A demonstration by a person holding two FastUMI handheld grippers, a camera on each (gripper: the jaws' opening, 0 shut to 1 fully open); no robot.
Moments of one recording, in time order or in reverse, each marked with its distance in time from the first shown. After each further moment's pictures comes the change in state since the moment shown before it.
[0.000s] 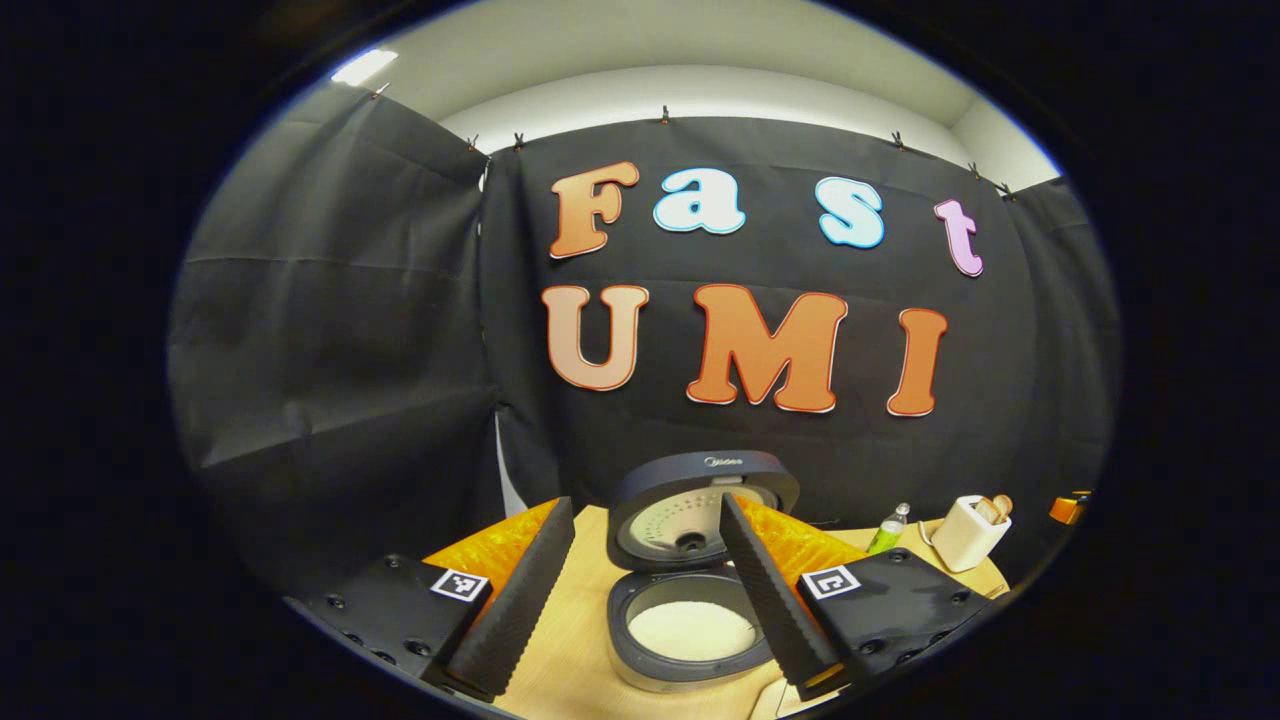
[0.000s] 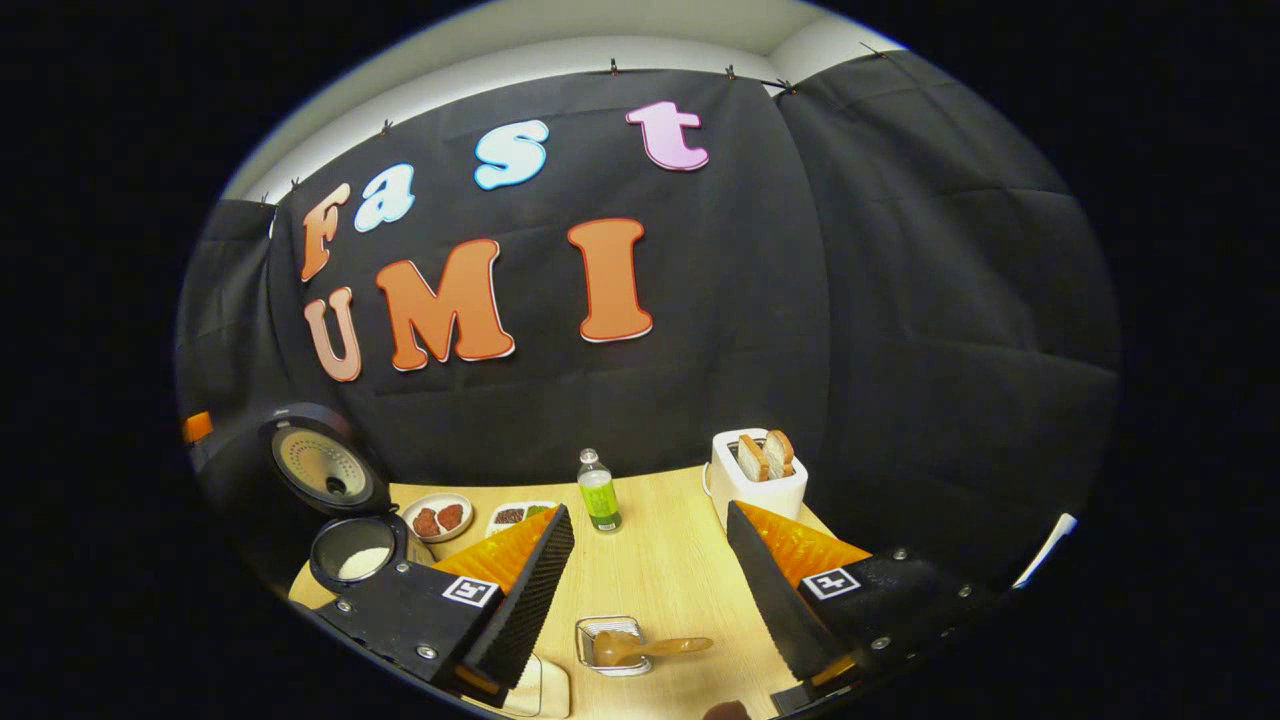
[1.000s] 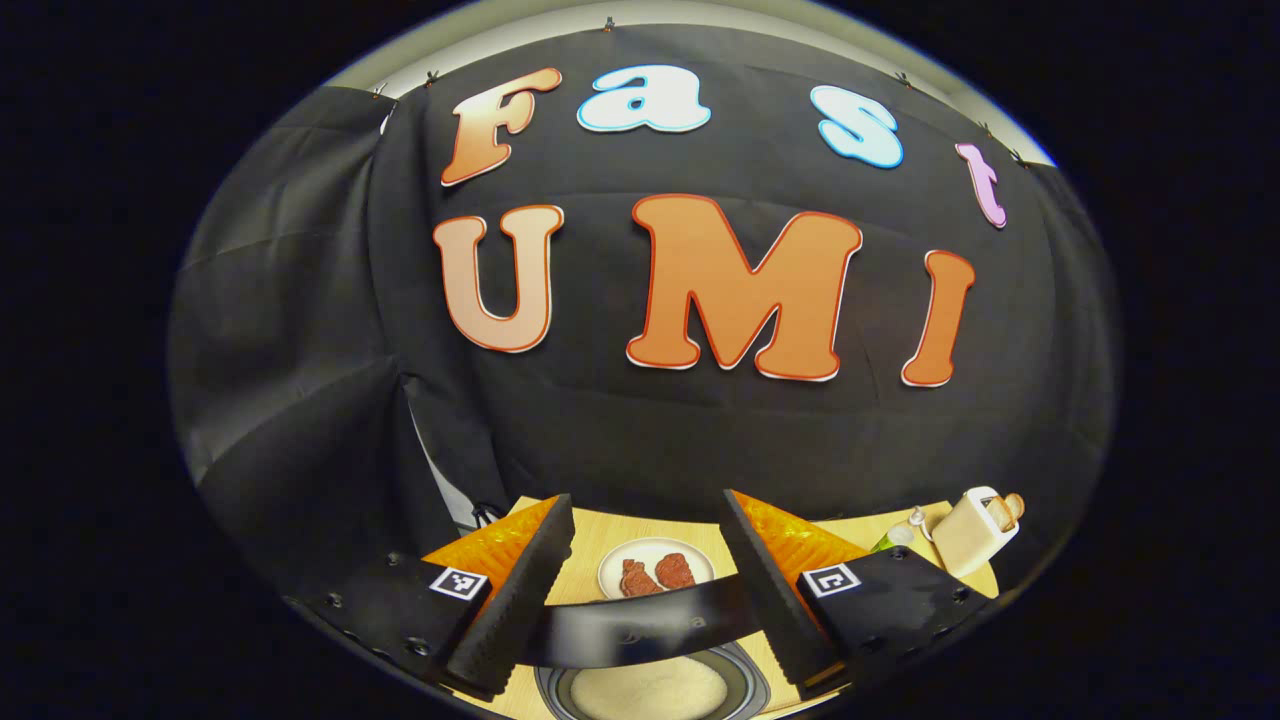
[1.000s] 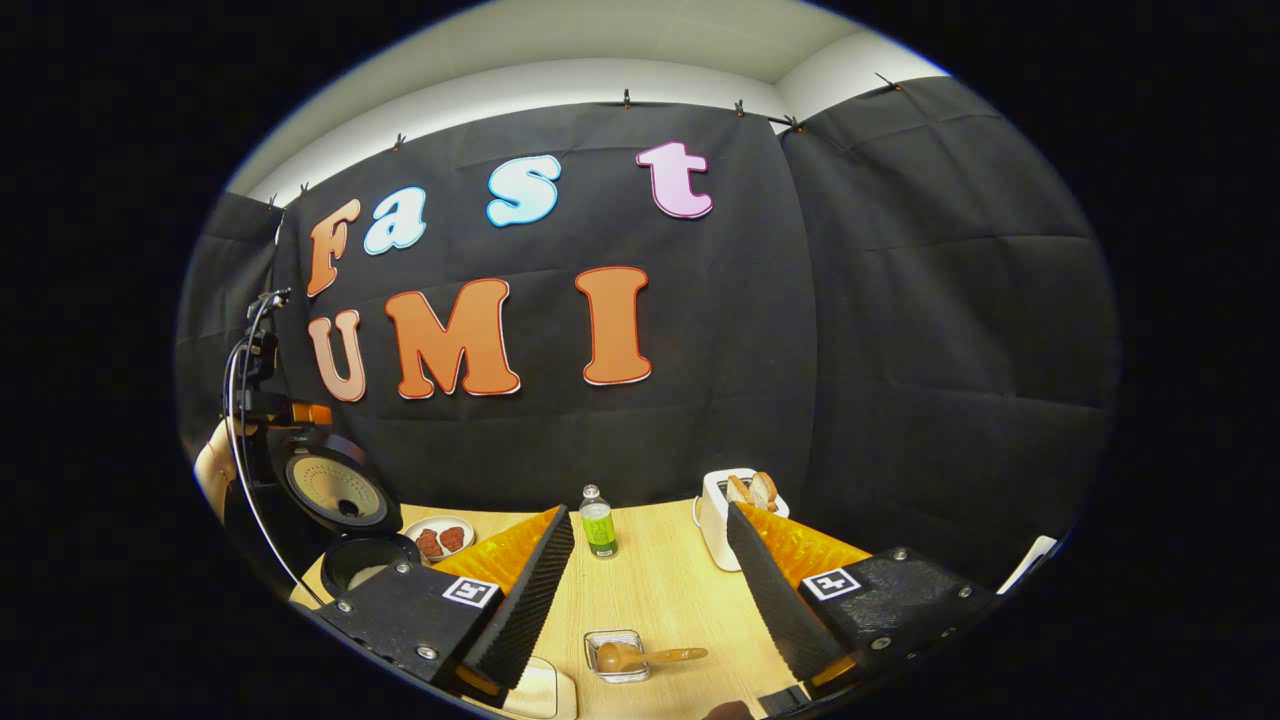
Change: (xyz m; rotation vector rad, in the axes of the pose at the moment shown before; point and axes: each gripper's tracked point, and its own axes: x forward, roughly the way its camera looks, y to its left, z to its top) left arm 0.217 -0.063 -0.035 0.059 0.253 -0.103; right arm -0.033 0.005 0.044 -0.043 -0.073 -0.047
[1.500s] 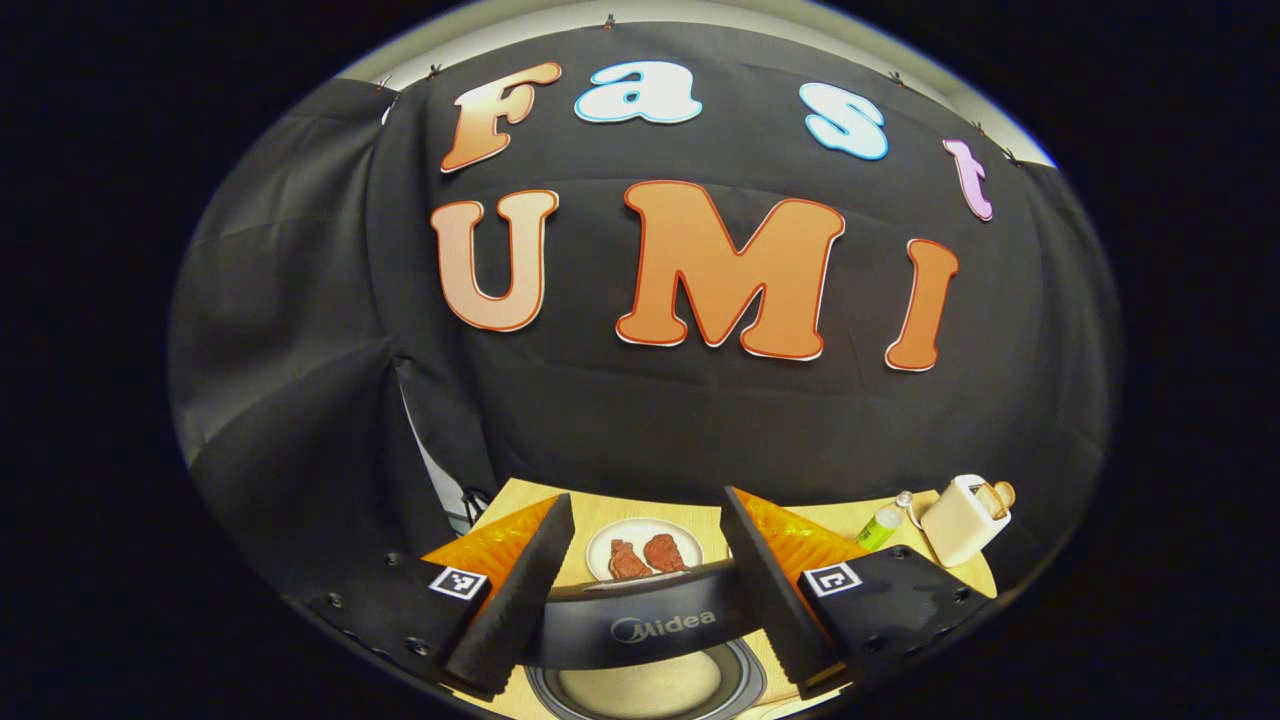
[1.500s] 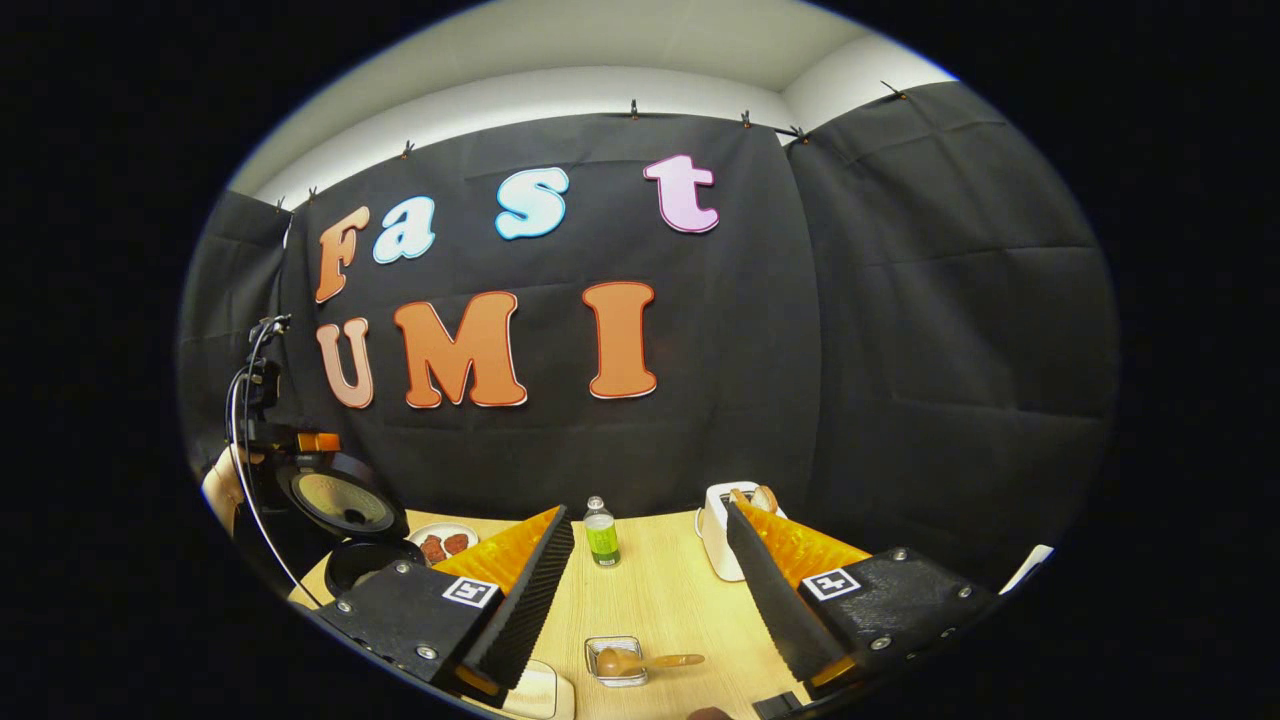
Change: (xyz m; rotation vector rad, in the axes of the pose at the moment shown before) left arm -0.033 -0.015 -0.029 -0.034 0.010 -0.036; right arm -0.010 0.001 0.018 0.003 -0.036 0.028
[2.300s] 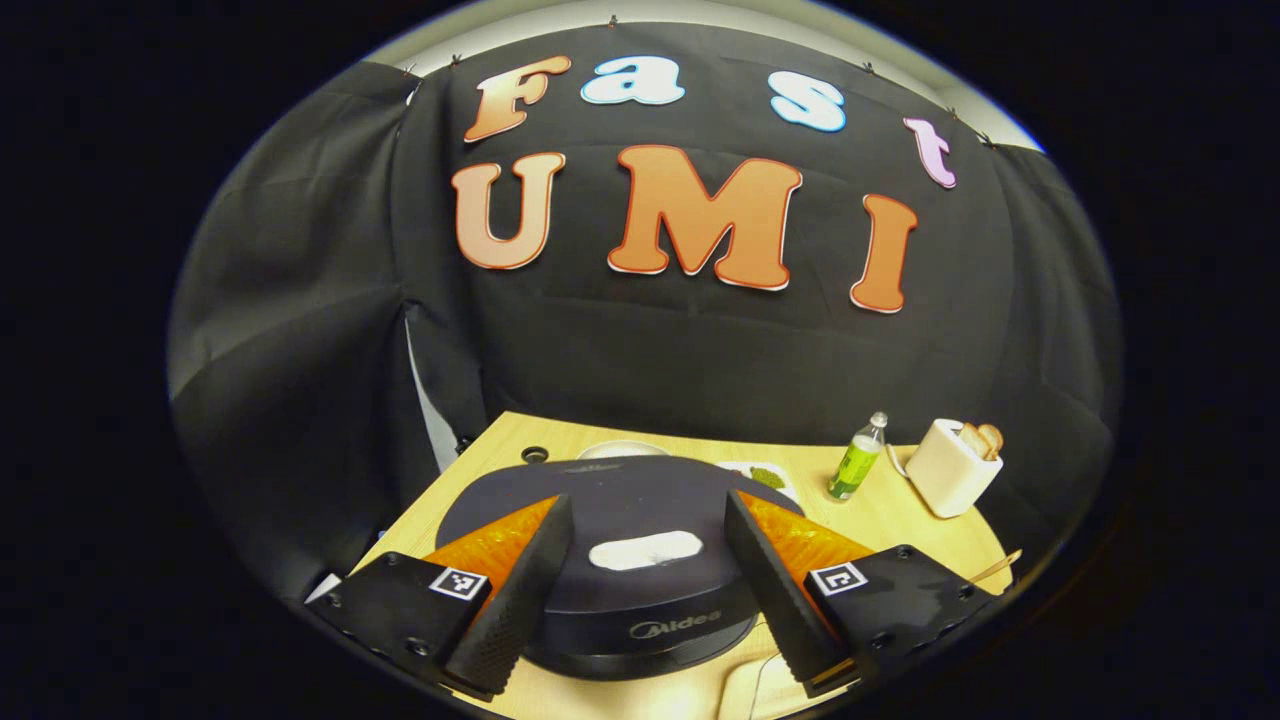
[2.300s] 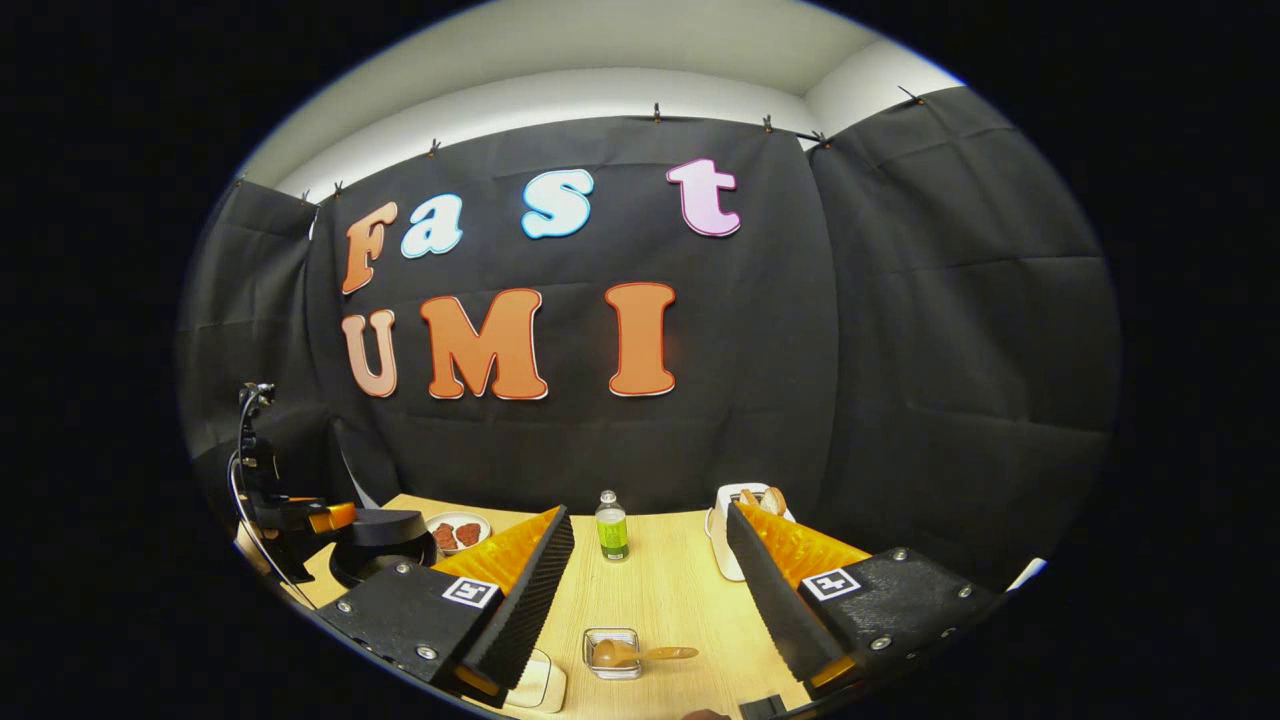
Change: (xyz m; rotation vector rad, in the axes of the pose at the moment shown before) left arm -0.073 -0.012 -0.151 -0.006 0.037 0.021; right arm -0.015 0.003 -0.009 -0.046 0.002 0.077
